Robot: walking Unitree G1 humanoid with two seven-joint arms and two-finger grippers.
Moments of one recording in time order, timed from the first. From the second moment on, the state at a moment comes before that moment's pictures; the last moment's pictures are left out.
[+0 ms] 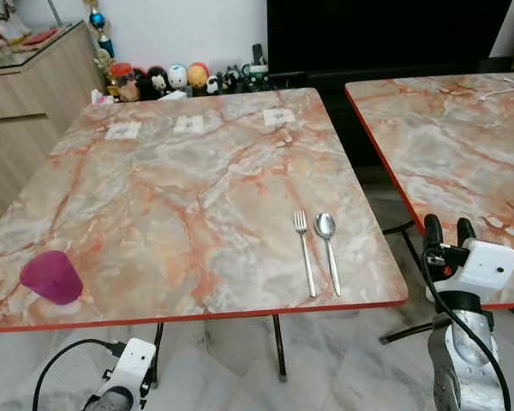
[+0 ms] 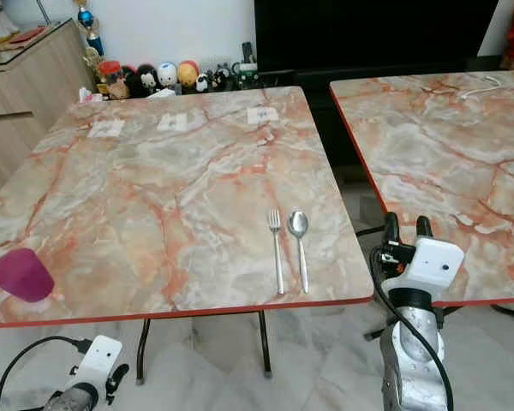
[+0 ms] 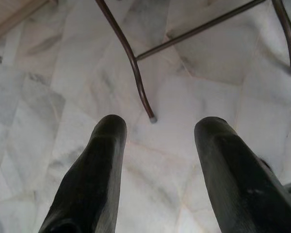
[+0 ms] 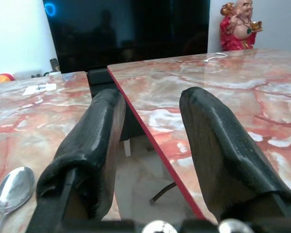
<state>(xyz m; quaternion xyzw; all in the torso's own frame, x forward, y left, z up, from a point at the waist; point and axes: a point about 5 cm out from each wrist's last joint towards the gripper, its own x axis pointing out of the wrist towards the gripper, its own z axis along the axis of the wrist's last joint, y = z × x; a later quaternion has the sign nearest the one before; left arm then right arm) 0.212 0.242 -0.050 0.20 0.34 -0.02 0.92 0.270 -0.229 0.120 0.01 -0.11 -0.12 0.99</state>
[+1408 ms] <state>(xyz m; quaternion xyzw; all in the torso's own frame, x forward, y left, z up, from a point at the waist) 0.176 0.246 -0.068 0.19 0.39 -0.01 0.90 0.298 -0.193 0.113 0.04 -0.05 0.01 1.00</state>
